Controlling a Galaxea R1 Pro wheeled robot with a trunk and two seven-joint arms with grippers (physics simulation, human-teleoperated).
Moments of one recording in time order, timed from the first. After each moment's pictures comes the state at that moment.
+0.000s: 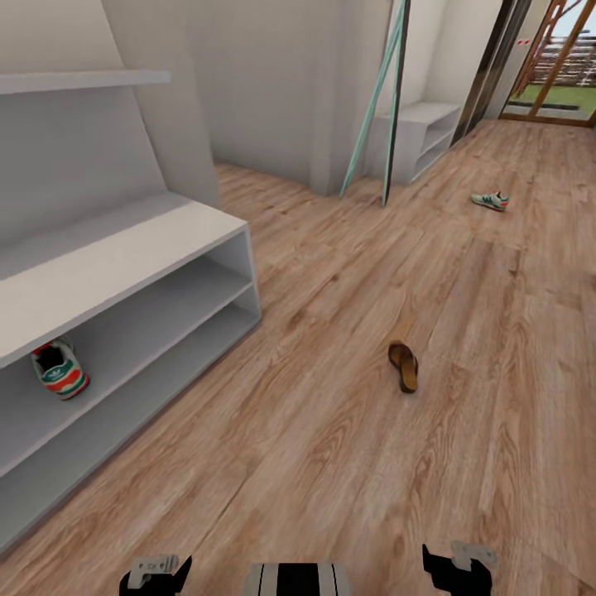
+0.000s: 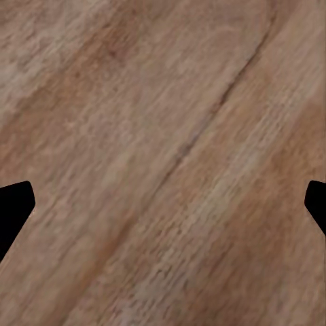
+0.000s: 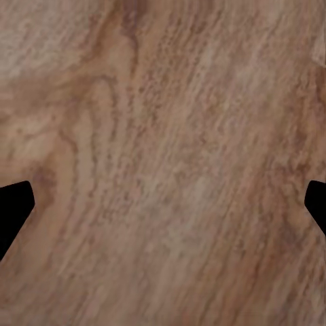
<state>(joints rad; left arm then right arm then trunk) -0.31 0.10 0.39 -0.27 -0.16 -0.43 -0.38 -0.46 -0.11 -0.04 -0.07 -0.10 -0.41 -0.09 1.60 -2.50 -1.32</state>
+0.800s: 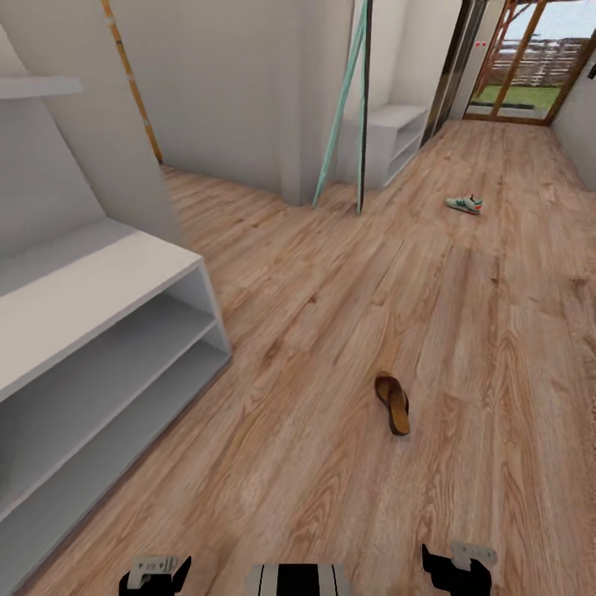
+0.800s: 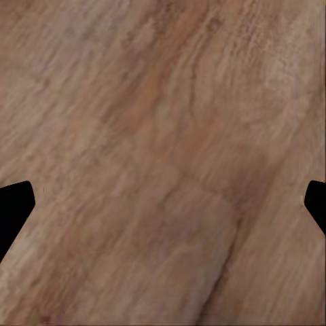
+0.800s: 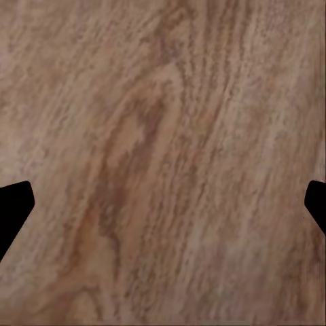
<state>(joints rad) -0.31 0.10 0.40 -0.27 -0.16 -0.43 -0.38 -0.46 -0.10 -0.04 -0.07 -0.11 -0.41 -0.09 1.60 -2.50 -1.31</state>
